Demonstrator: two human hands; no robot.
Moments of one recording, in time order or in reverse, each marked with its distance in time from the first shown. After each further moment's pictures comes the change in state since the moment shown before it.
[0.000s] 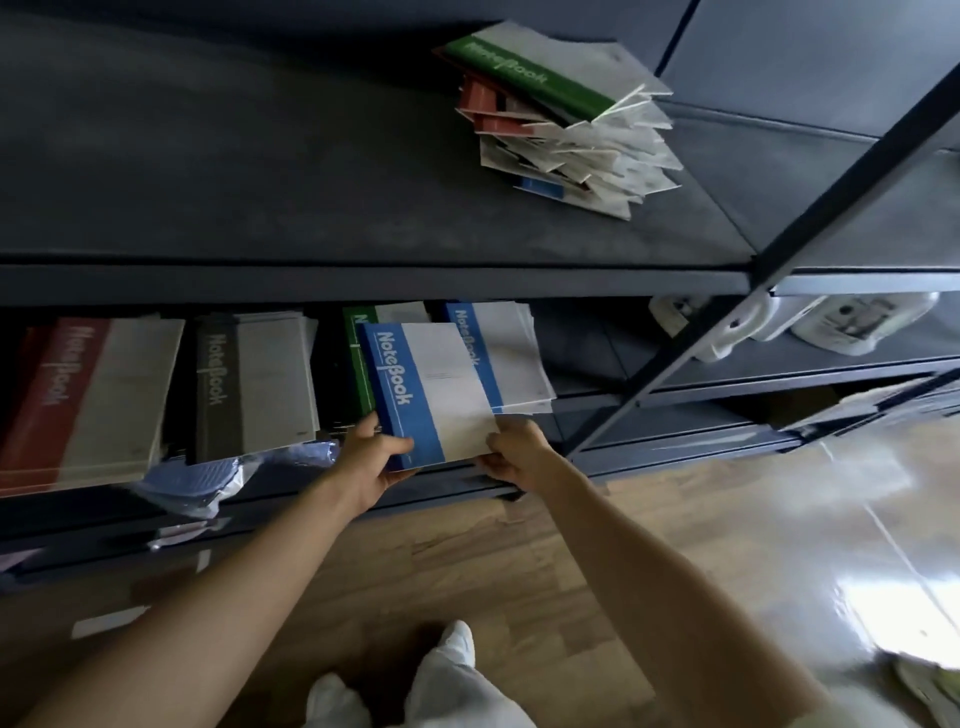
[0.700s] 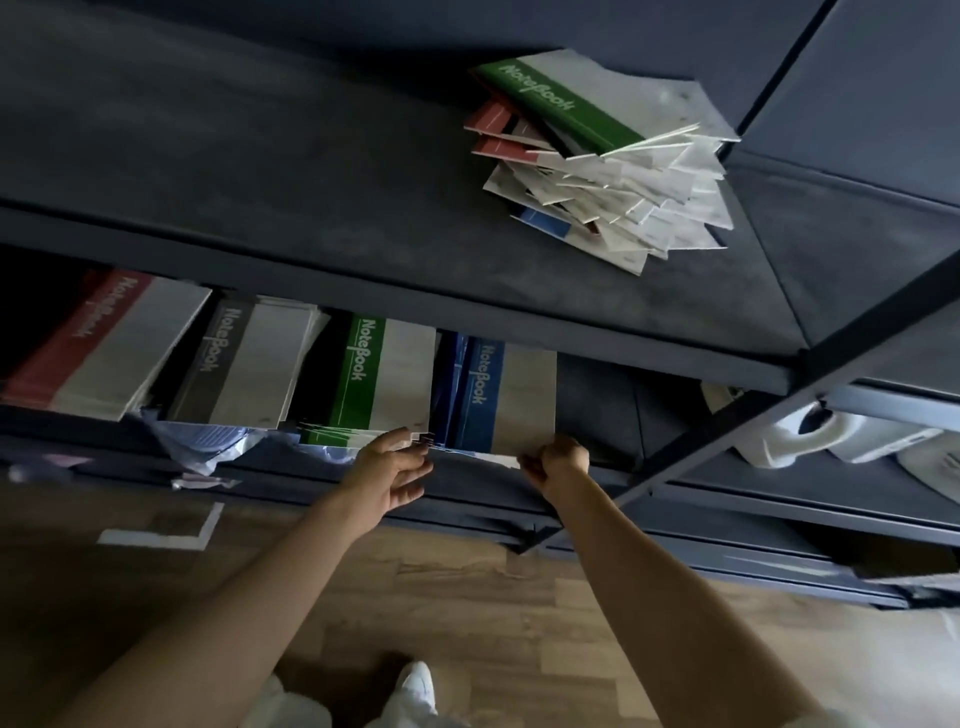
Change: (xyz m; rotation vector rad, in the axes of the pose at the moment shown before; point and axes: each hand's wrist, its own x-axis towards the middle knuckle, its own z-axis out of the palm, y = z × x) left_hand 0.031 -0.034 0.090 -0.125 0.209 -0.001; right_hand 0.084 -0.052 -0.095 0.304 0.145 0.031
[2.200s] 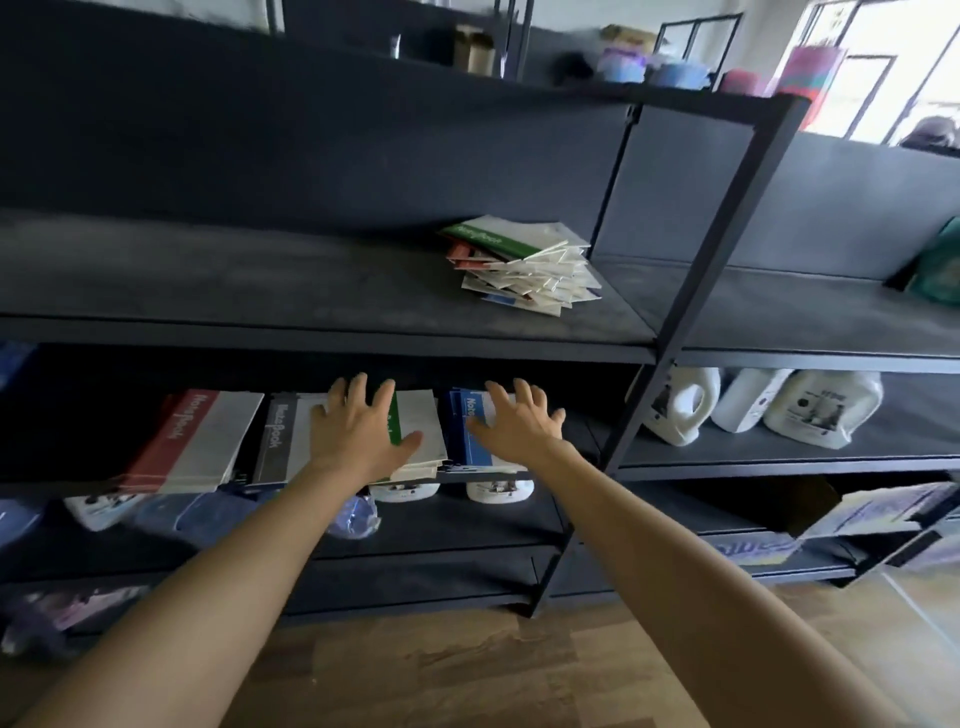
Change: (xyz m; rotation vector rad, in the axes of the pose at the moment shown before) left_hand -0.180 0.069 -0.082 1.783 0.415 0.927; right_hand -0.266 0.022 -0.002 -1.524 0.100 -1.000
